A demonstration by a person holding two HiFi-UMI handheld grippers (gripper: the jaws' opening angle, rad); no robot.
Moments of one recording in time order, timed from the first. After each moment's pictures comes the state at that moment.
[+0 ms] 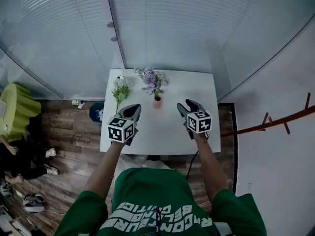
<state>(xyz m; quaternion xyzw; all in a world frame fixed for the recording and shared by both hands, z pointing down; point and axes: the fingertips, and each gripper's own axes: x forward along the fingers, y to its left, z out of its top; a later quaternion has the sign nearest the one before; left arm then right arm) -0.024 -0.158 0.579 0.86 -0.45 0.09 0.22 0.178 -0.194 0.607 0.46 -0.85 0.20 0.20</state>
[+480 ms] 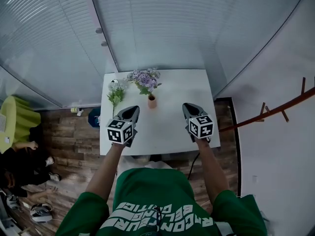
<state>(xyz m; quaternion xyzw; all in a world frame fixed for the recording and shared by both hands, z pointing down) 0.001 -0.150 0.586 0.87 -0.43 0.10 0.22 0.218 -0.157 0.597 0.49 -0.83 0.17 0.17</state>
